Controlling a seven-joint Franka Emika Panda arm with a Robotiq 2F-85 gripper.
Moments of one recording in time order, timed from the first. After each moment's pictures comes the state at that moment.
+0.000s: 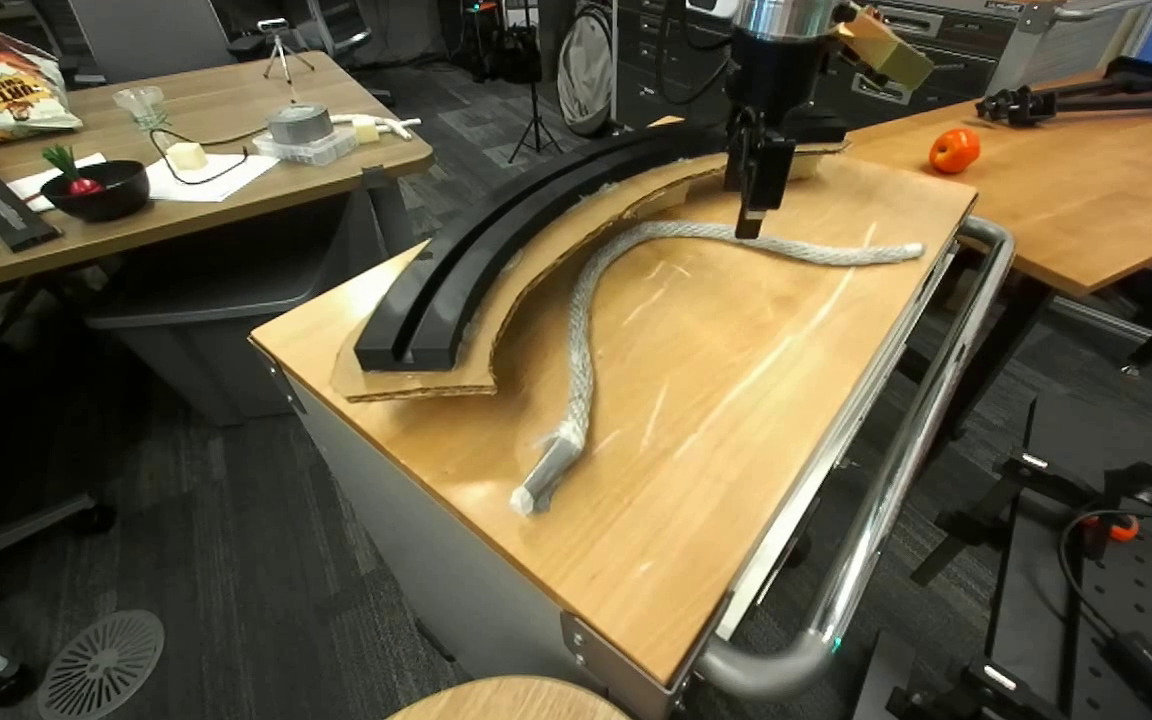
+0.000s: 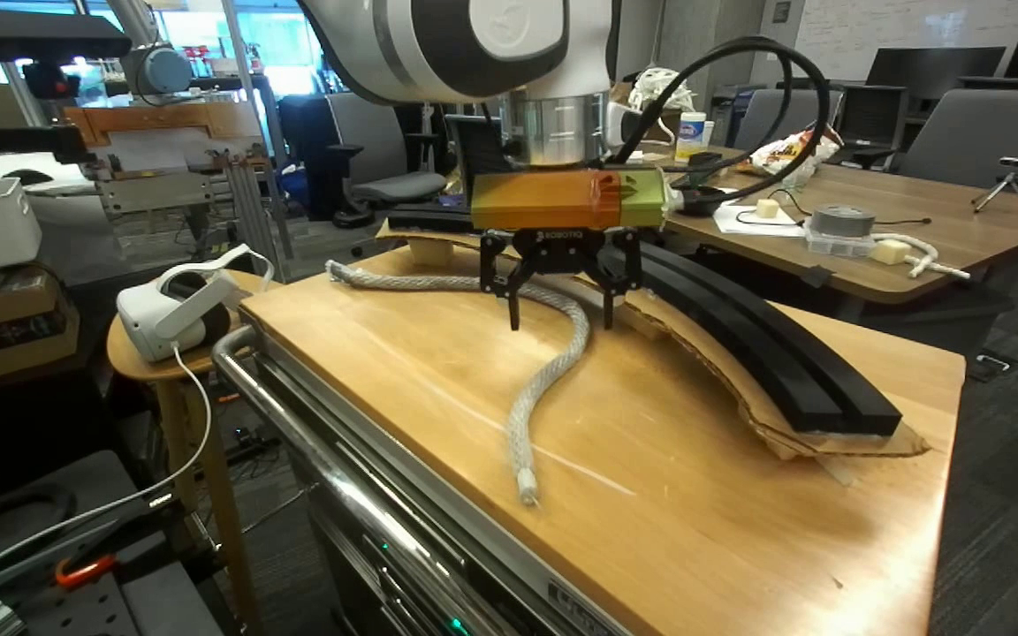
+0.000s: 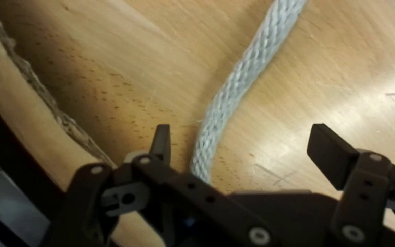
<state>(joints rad) -0.09 0.15 -0.09 -2.24 -0.06 2.45 -0.77</state>
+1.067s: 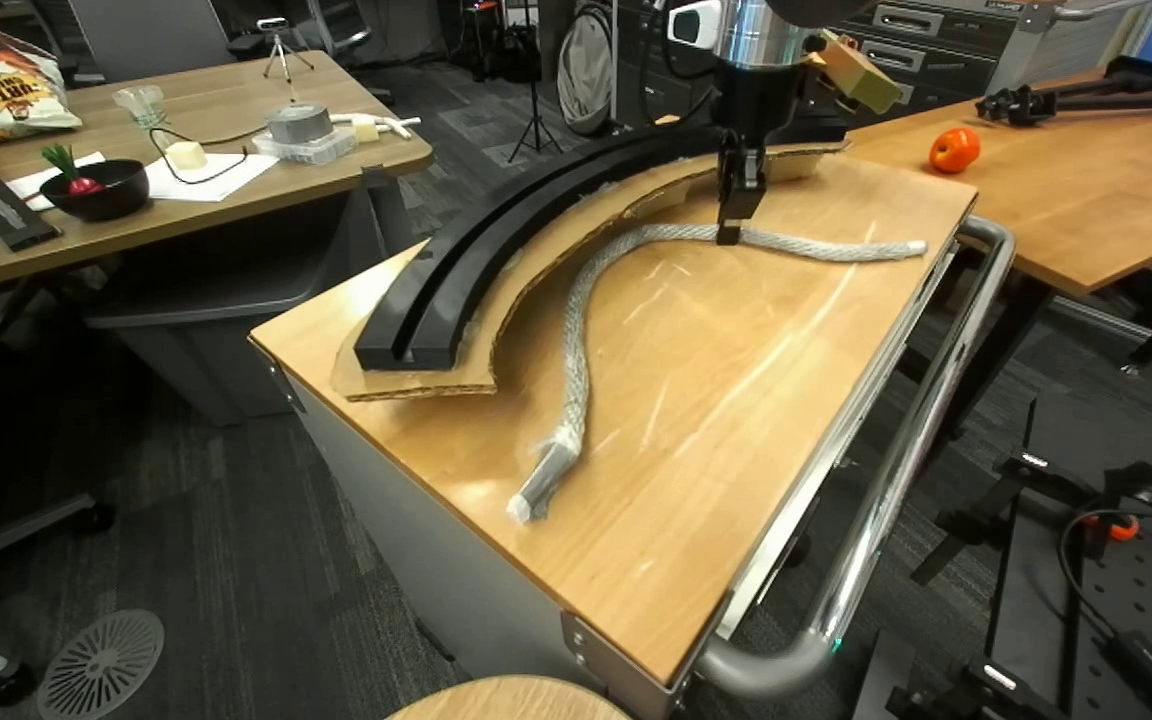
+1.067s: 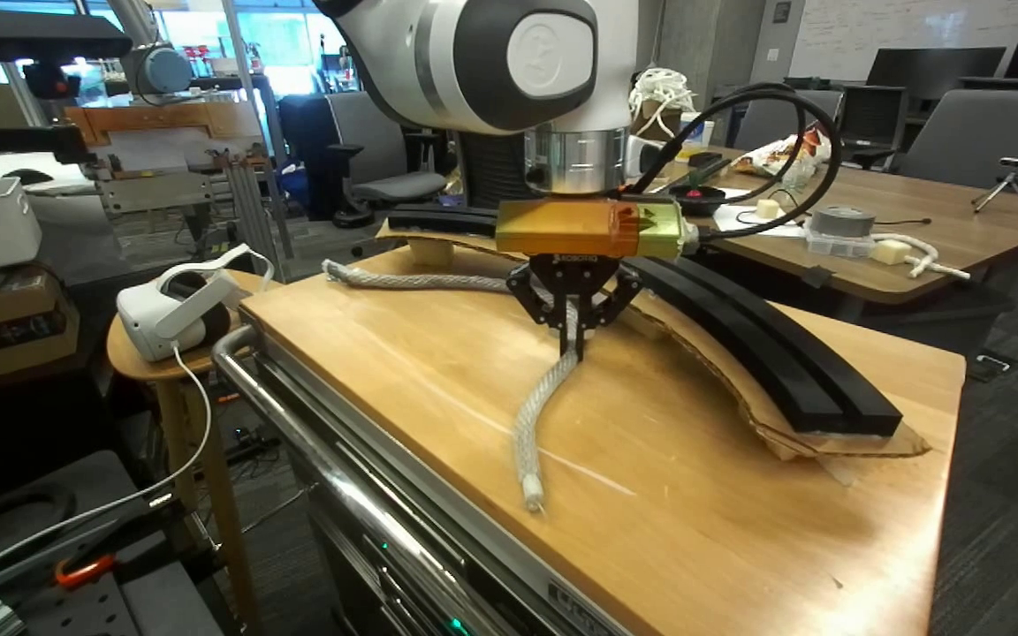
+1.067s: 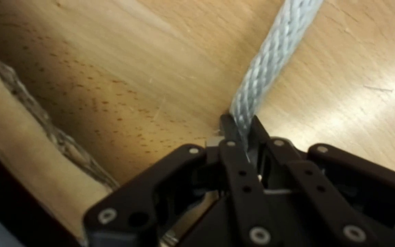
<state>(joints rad) -0.12 0.24 -0.06 -2.17 -0.04 2.44 -0.77</state>
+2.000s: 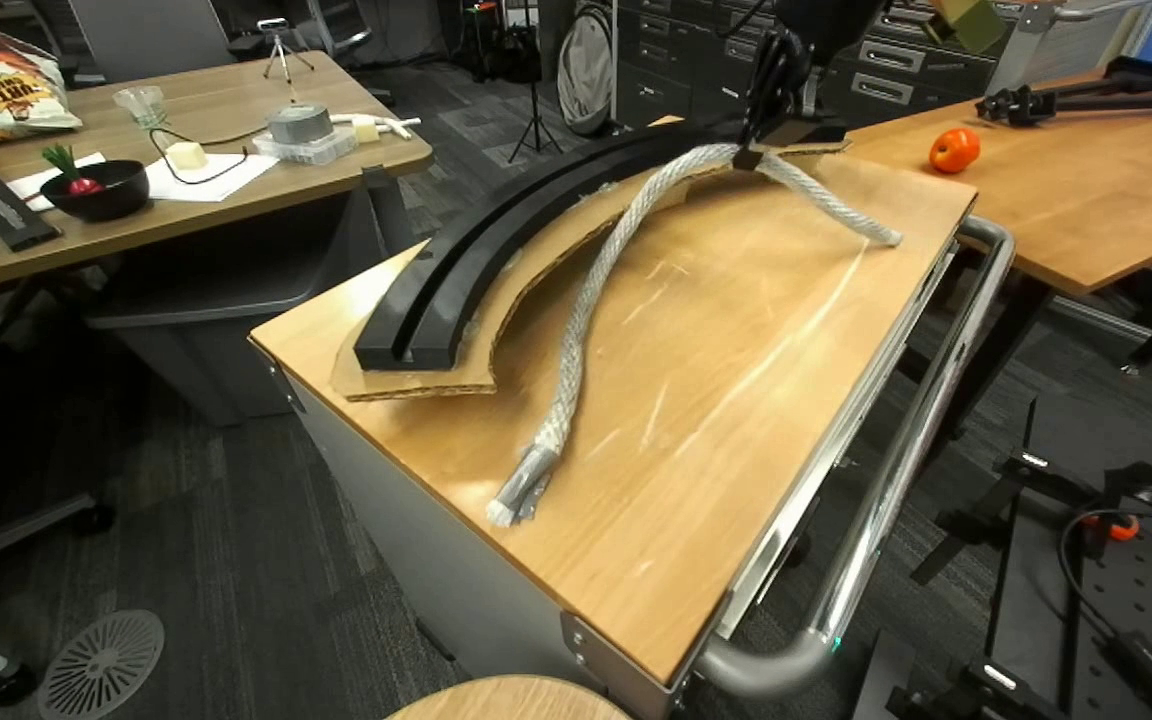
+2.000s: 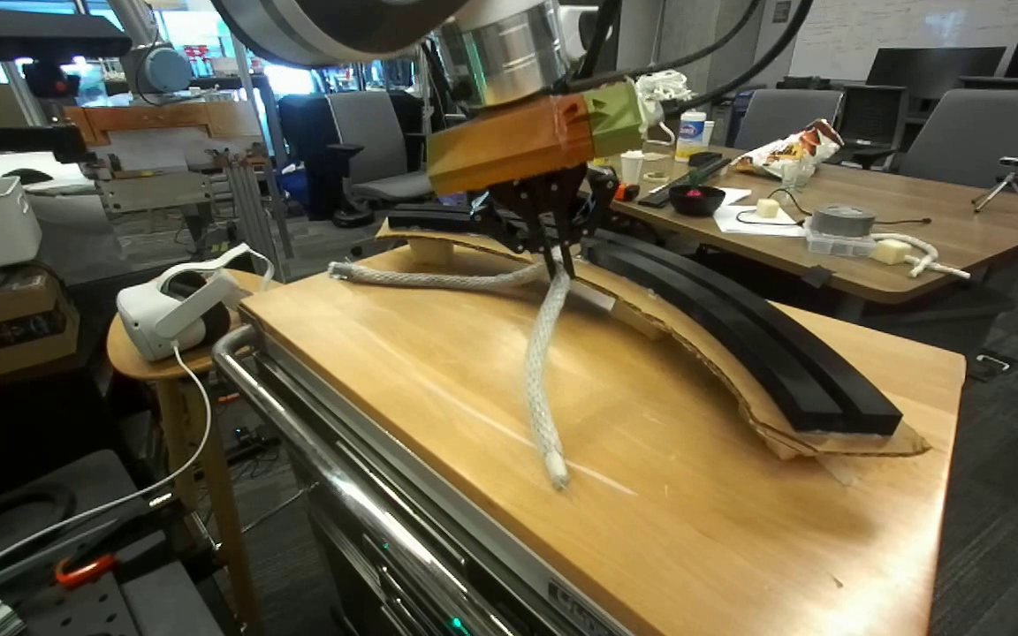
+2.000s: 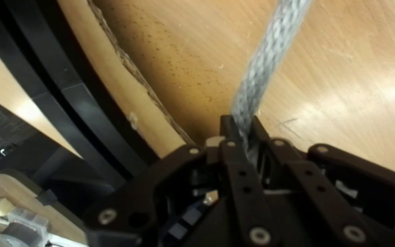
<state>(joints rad) -0.11 -0.09 -0.06 -2.45 -0.06 2.72 -0.84</state>
